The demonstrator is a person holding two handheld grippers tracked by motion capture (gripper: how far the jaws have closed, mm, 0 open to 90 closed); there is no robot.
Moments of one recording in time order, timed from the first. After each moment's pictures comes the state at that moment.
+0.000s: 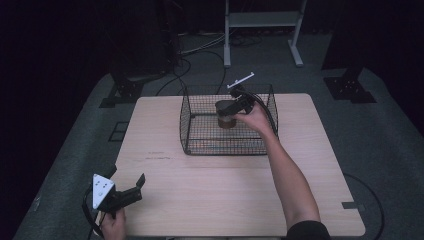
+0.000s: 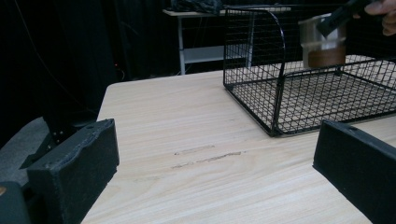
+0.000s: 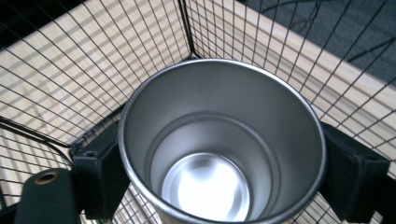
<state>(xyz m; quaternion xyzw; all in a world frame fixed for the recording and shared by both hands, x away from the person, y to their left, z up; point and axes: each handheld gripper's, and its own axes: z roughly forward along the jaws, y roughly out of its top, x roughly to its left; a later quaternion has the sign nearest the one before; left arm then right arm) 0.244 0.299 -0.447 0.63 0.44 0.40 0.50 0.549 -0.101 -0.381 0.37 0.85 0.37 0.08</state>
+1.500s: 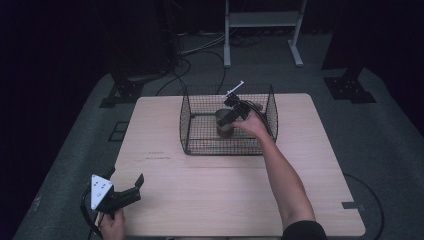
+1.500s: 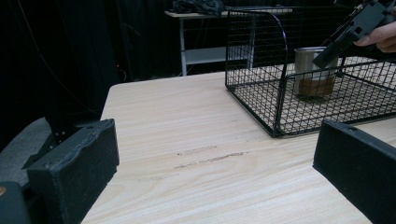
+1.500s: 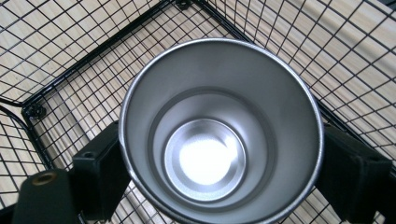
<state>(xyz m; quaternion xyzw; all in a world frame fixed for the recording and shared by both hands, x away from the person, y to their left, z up) 0.242 0.301 -0.447 0.63 0.44 0.40 0.50 0.555 -0.086 -0.416 0.37 0.88 0.29 0.07</state>
